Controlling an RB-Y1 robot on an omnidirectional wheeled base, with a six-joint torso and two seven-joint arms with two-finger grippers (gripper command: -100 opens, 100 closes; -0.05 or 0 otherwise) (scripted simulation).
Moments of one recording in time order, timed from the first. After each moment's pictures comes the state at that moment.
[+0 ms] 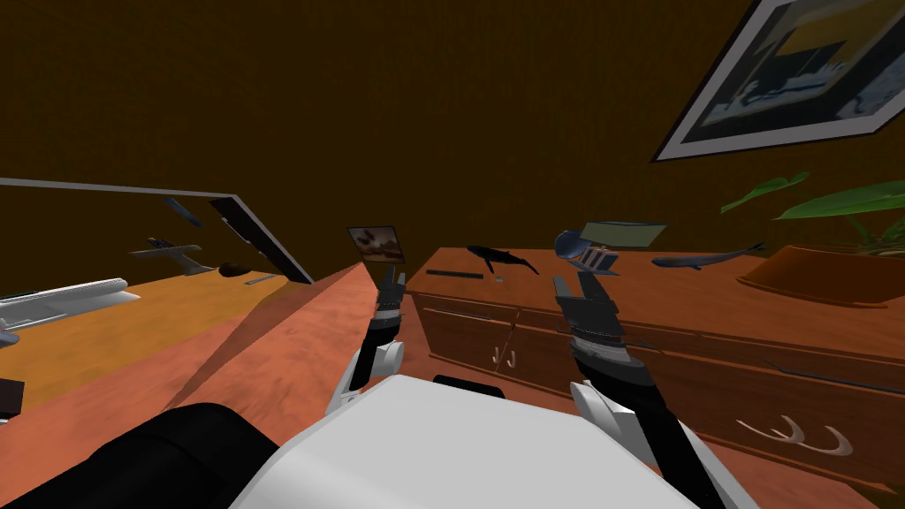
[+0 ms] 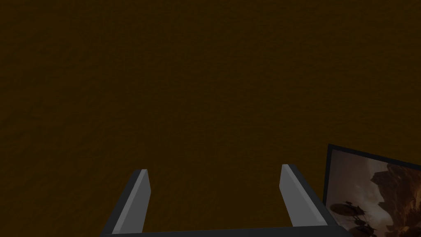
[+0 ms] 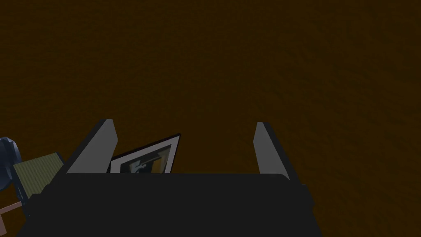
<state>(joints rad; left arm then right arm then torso) 0.46 0.00 0.06 -2.25 -0.02 -0.43 0.01 0.51 -0.16 -0.07 -2.29 0.01 -0.55 0.02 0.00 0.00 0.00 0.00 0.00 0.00</state>
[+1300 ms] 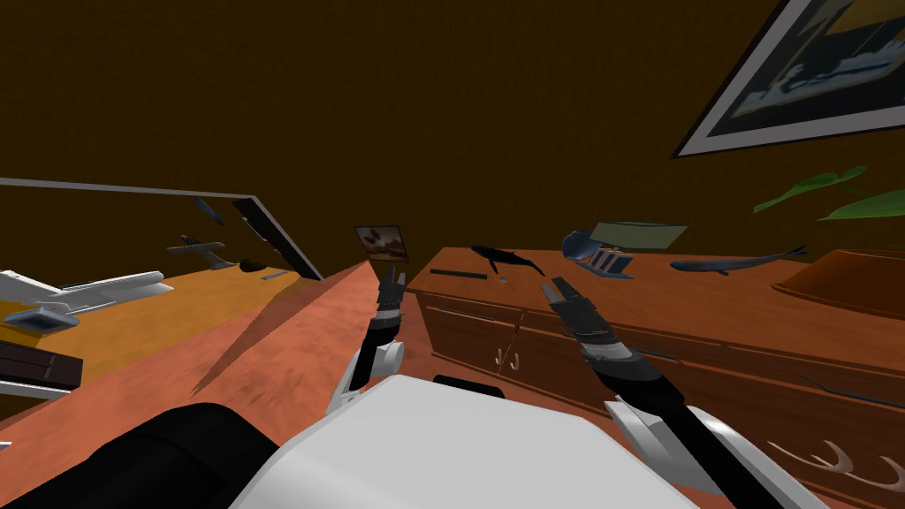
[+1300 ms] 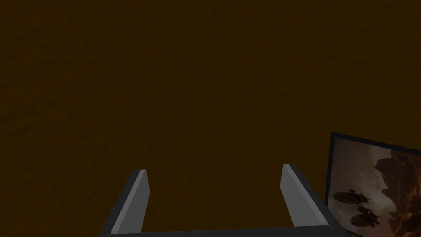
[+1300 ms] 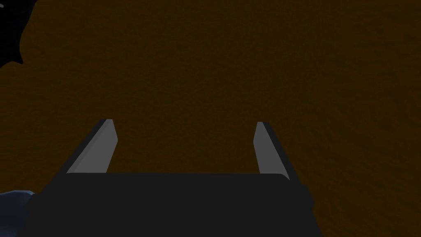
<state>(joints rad) 0.46 0.00 0.06 -2.25 -0.02 -0.43 0.01 0.55 -0.51 -0.08 -2.26 -0.02 -0.45 -0.07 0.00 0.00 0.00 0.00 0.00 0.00</state>
